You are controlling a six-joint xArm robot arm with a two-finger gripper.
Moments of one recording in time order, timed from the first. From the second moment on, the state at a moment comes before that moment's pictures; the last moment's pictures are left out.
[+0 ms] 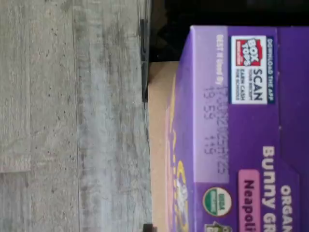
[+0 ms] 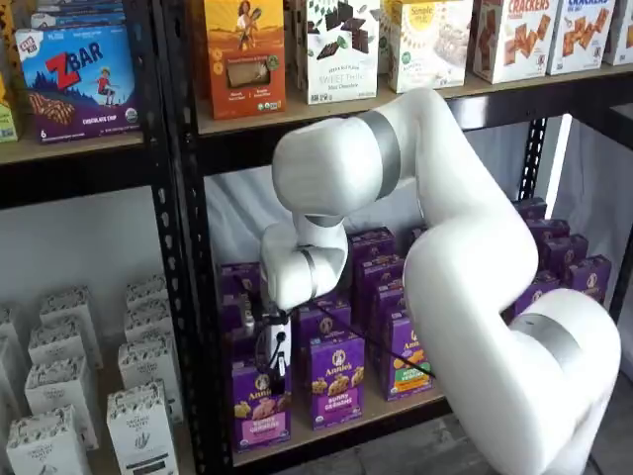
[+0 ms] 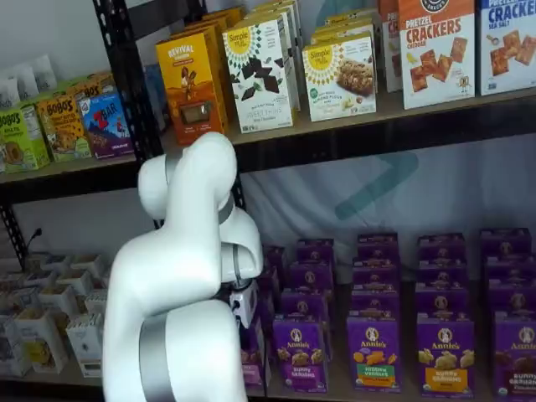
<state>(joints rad) 0.37 1.06 -1.53 0.12 0.39 -1.31</state>
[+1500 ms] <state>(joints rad) 0.38 1.03 -1.50 0.12 0.40 -1.30</state>
